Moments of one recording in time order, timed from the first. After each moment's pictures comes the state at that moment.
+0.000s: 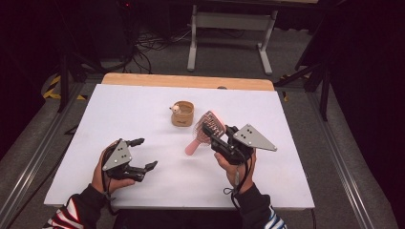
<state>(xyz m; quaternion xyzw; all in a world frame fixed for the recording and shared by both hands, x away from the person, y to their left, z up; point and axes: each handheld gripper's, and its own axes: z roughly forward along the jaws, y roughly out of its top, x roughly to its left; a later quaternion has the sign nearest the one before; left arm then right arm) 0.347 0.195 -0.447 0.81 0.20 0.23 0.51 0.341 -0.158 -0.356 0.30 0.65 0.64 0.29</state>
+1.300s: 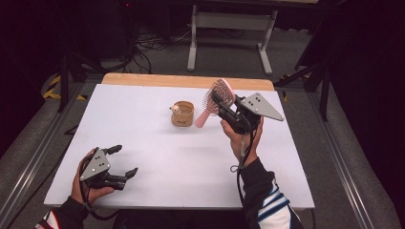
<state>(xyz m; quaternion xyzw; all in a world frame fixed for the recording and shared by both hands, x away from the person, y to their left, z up) 0.327 0.238 -0.463 0.79 0.25 0.25 0.50 0.392 -0.167 -0.307 0.32 0.62 0.63 0.34</state>
